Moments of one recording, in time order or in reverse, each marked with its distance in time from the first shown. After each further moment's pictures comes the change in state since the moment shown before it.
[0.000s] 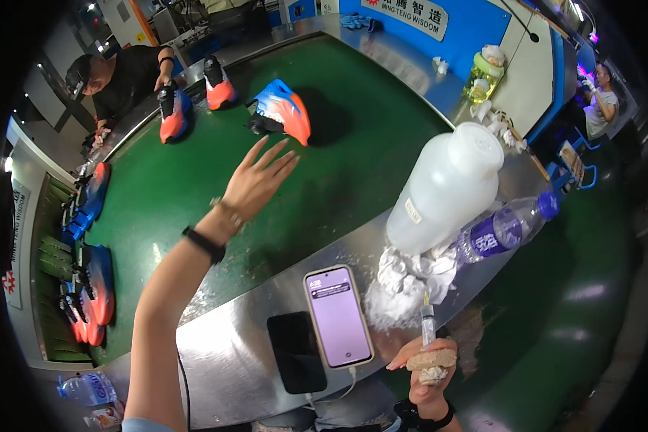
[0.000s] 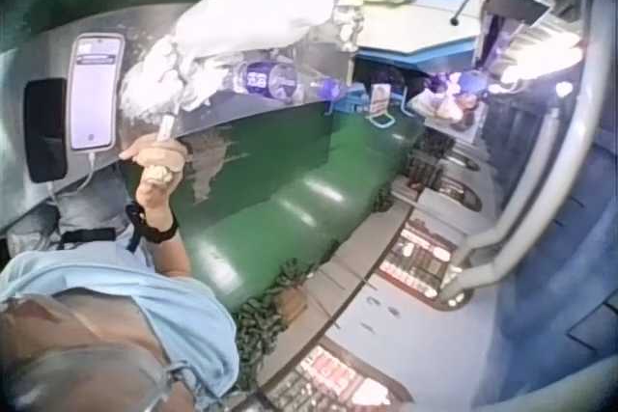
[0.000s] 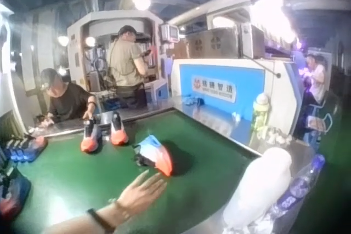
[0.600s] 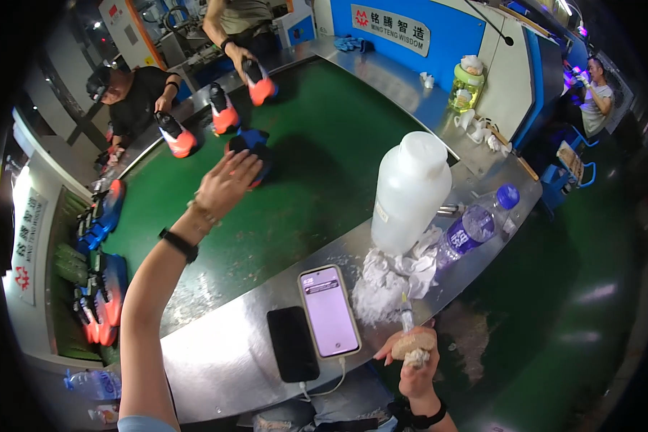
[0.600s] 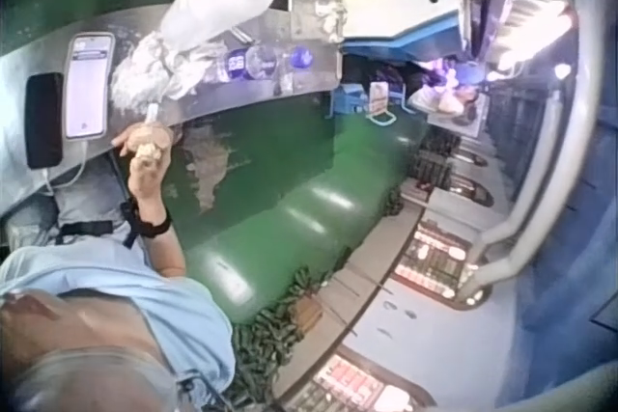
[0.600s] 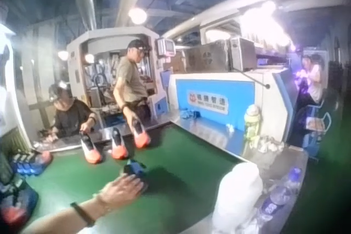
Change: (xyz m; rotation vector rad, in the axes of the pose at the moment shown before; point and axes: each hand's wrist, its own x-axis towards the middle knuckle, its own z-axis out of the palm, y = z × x) left_hand -0.011 -0.038 -0.045 0.195 0.183 0.032; right_hand -0.007 -0.014 -0.017 0.290 0.017 0.209
